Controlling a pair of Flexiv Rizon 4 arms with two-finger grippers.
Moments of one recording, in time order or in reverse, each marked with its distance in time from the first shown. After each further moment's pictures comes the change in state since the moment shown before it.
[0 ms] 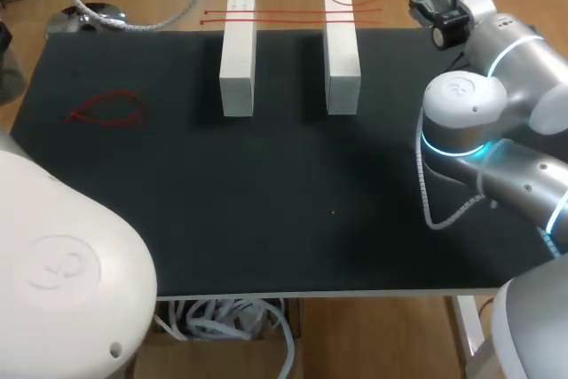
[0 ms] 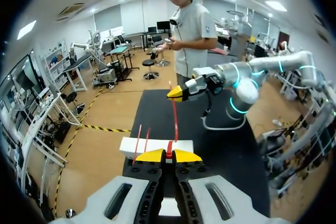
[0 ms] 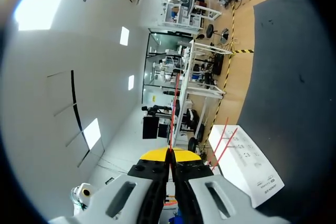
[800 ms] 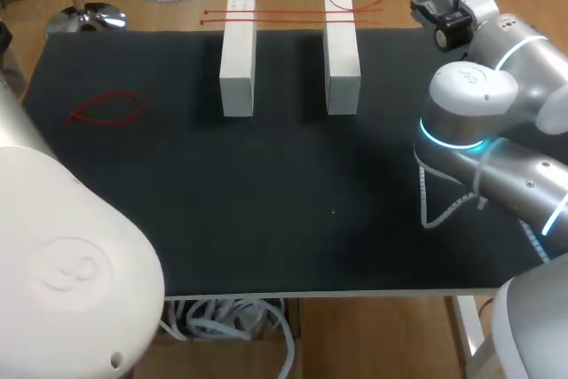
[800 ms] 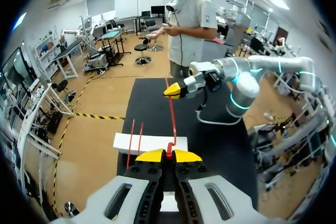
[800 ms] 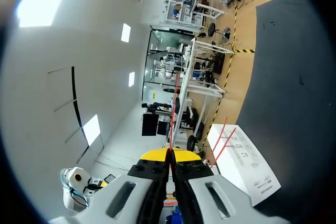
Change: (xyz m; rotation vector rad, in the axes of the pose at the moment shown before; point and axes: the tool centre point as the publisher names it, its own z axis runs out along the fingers) left arm -0.003 -0.024 0.017 -0.155 0.071 -0.036; right arm -0.002 -0.001 -0.004 0.022 0.000 -0.021
